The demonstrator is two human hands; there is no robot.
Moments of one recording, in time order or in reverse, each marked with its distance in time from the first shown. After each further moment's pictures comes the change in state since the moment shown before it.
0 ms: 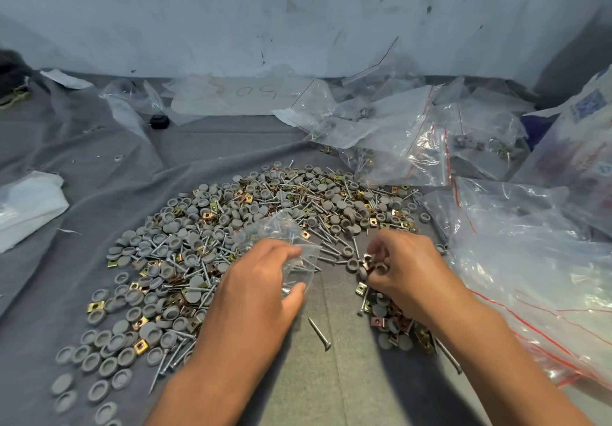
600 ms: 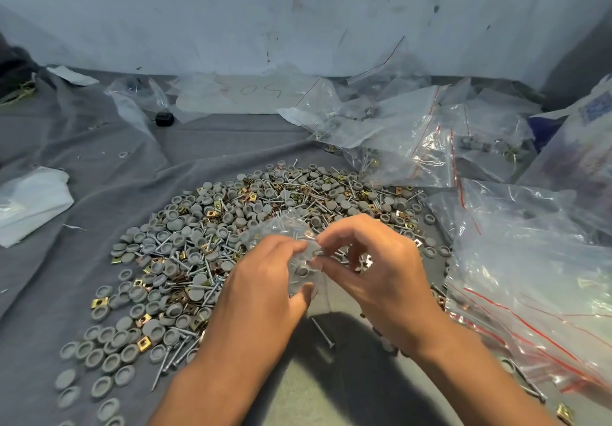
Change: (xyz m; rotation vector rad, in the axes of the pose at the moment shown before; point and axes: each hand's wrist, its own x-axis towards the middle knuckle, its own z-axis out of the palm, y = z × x) left_hand 0.001 0.003 -0.005 -0.015 0.010 0.040; right_hand -0.018 -0.045 0.007 0.533 0.405 -0.604
